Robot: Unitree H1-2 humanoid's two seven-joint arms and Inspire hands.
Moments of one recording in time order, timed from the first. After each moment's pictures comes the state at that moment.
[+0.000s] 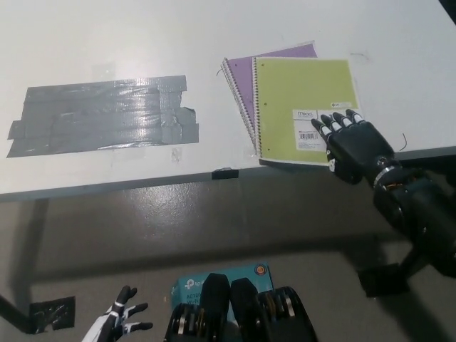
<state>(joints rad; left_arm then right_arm) 0.18 0.23 -0.09 -0.24 -0.06 0.45 -0.09 -0.84 -0.43 0.82 0.72 -0.85 0.06 0.01</state>
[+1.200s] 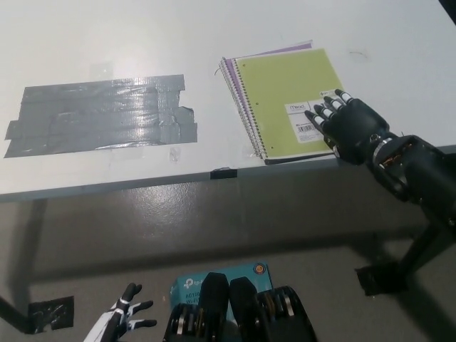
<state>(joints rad) 0.16 0.23 -0.10 -0.24 -0.04 0.45 -0.10 -0.99 -0.43 0.95 0.87 -1.02 -0.08 0.01</state>
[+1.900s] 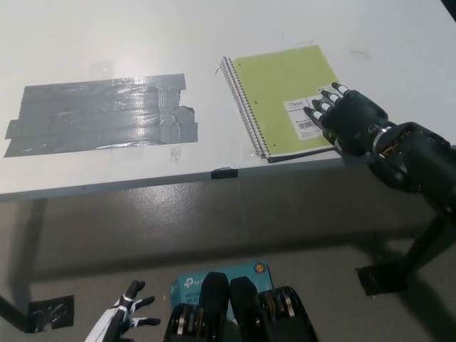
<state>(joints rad) 0.15 0.23 -0.11 -0.24 -0.03 0.45 -0.10 -1.04 -0.42 0.95 0.92 -1.07 -0.14 0.01</state>
